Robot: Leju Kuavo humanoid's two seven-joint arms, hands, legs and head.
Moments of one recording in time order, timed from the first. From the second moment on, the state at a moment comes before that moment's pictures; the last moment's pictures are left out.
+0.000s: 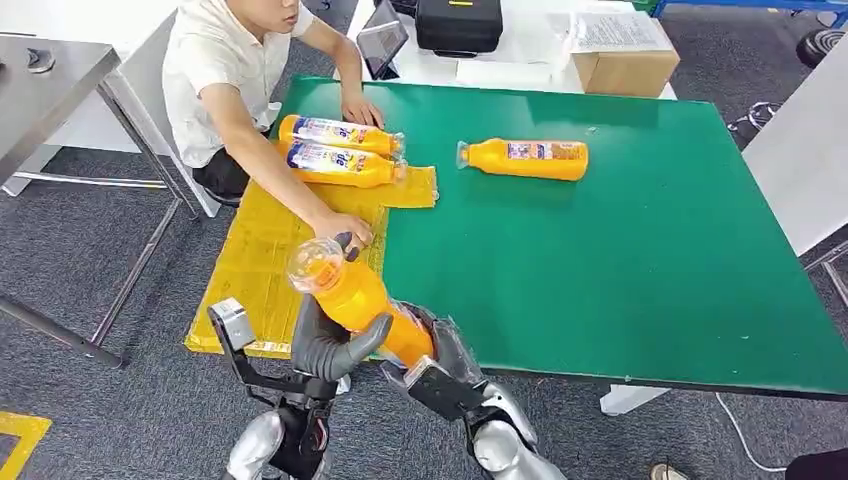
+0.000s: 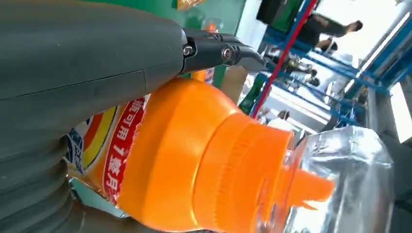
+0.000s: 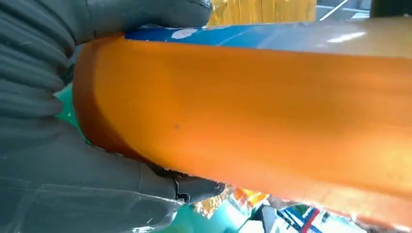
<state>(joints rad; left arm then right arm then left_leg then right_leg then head) -0.05 -0.19 -0.46 -1.49 0.66 0.09 -0.32 -0.18 0.10 0.62 -1.11 0.39 -0.24 -0.52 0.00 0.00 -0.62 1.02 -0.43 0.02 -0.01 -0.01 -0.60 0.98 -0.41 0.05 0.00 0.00</state>
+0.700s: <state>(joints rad) -0.09 -0.19 -0.45 -1.42 0.67 0.06 -0.32 -0.20 0.11 0.63 -1.07 0.39 -0.30 -0.57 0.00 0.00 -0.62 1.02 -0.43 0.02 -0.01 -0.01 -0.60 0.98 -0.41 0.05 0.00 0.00</state>
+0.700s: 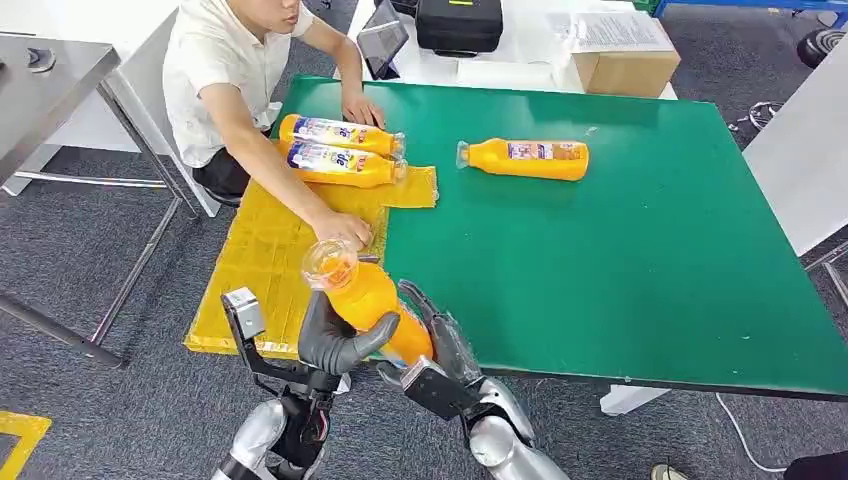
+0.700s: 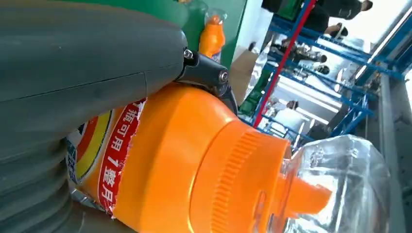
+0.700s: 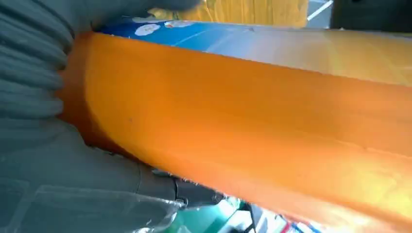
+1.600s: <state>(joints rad) -0.12 -0.14 -0.34 -1.53 -0.02 0.61 -0.47 0.12 0.22 0.21 -1.66 0.79 -0.70 -0.70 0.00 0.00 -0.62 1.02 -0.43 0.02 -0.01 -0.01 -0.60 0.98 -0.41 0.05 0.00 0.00</state>
